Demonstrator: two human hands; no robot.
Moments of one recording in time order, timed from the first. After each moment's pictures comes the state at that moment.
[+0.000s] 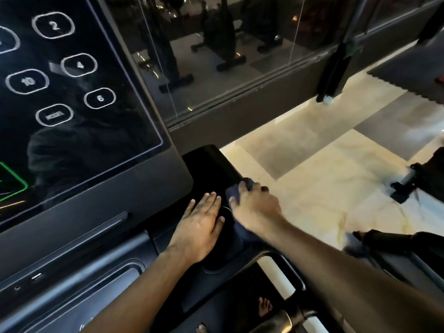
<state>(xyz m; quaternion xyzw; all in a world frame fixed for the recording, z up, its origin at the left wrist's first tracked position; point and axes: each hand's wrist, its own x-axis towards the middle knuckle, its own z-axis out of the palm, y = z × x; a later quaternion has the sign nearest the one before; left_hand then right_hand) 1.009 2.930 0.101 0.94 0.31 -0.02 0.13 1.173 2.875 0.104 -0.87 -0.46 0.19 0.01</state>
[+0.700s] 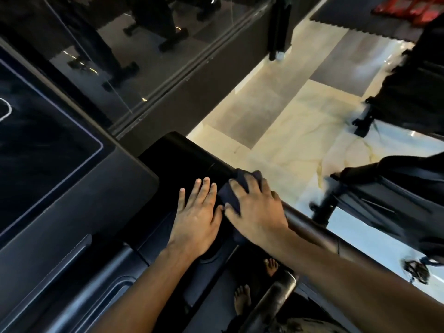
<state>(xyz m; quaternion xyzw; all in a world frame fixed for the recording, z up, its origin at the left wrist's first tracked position) 1.037 2.922 0.094 0.96 0.25 -0.07 0.10 1.149 2.805 0.089 -0.90 -0.37 0.18 0.14</state>
